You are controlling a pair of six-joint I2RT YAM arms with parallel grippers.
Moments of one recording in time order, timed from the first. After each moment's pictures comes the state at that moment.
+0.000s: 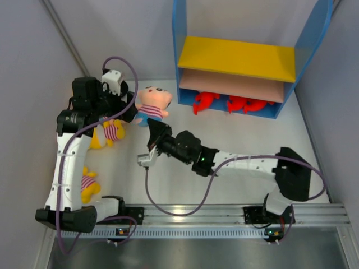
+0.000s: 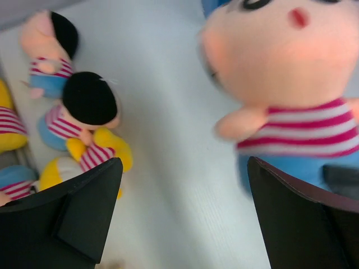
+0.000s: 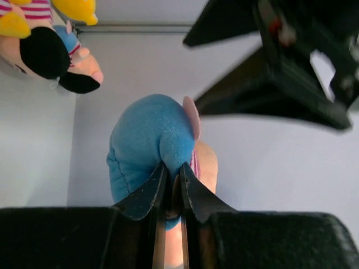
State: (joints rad) left arm -0.08 1.20 1.52 -0.92 0.31 0.14; right arm 1.23 1.70 1.13 0.62 0.22 -1.65
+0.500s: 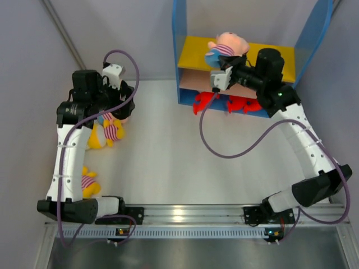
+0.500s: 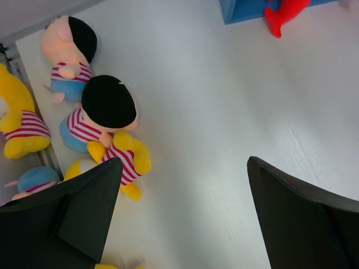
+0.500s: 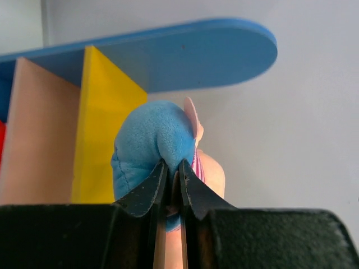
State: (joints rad) left arm -0.08 1.26 1.67 -0.96 0.23 0.22; right arm 0.45 1.43 1.62 -0.32 -0.41 -1.43
